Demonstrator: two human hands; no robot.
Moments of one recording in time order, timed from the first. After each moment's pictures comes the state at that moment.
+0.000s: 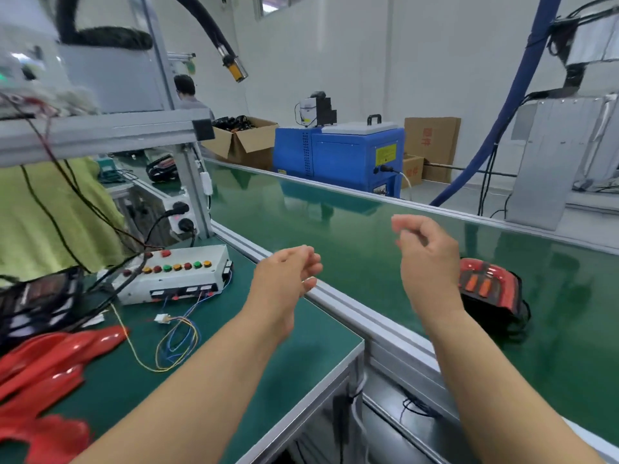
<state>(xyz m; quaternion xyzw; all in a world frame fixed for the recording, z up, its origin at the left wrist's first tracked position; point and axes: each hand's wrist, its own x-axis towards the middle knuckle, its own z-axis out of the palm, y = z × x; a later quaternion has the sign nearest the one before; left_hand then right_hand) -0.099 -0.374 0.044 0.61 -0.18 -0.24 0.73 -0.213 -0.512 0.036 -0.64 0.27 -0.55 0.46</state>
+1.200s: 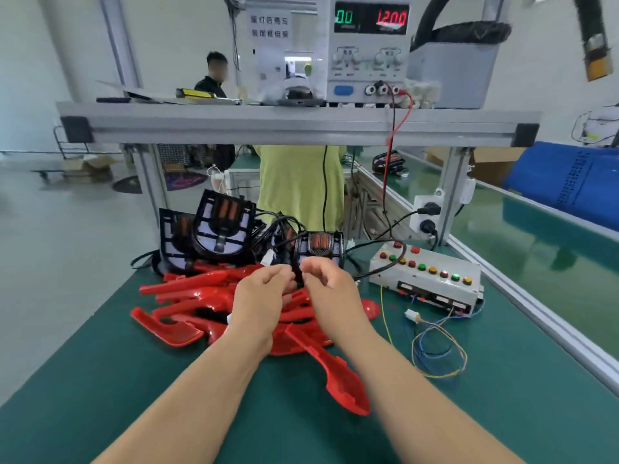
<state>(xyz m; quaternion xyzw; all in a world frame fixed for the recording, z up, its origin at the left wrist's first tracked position) 0.052 -0.040 0.010 0.66 0.06 0.07 0.74 0.055 -0.155 0.004 -0.79 -0.07 -0.15 0.59</state>
